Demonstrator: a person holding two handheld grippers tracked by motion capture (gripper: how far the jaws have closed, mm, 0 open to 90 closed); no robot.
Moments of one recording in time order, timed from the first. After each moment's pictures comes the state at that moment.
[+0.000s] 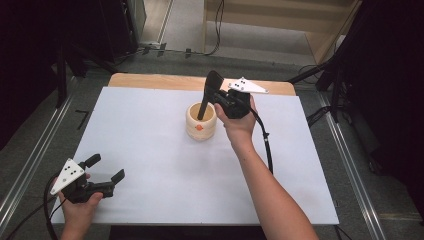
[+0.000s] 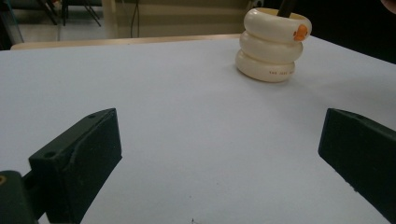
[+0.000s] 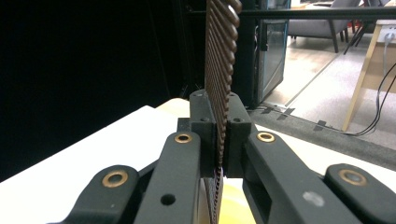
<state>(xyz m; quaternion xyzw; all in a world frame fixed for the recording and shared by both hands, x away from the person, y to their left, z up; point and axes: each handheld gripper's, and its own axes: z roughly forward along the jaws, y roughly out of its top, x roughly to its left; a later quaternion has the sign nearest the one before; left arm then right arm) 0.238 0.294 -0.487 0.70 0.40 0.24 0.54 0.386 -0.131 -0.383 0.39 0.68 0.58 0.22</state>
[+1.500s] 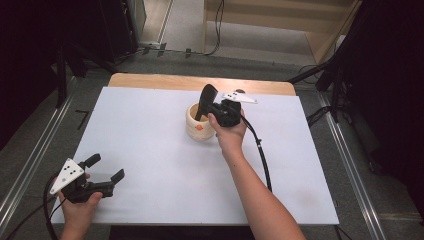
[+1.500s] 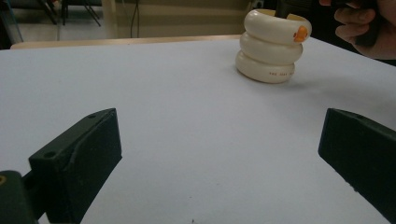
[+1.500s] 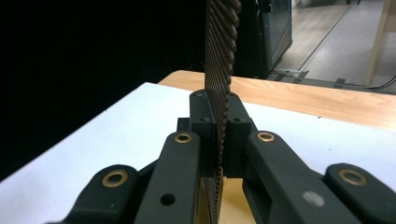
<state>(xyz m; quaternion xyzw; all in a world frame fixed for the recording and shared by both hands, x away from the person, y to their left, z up) 0.238 0.295 -0.487 0.70 0.40 0.24 0.54 0.399 -0.120 -0.439 0.45 0.66 0.58 0.15</state>
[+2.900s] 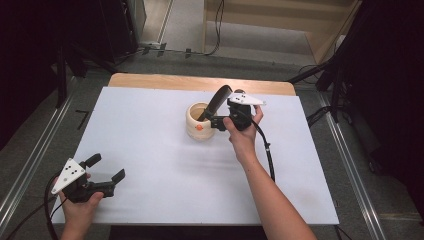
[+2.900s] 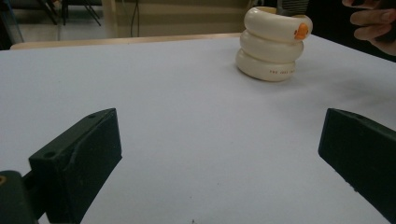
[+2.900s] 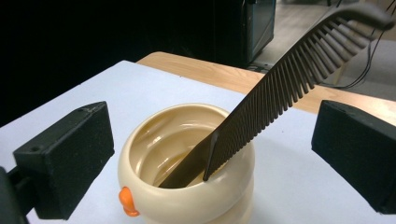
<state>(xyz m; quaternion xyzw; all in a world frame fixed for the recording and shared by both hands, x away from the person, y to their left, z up) 0.239 0.294 -0.488 0.70 0.40 0.24 0.54 0.386 -0.146 -0.434 0.44 0.70 0.53 0.20</state>
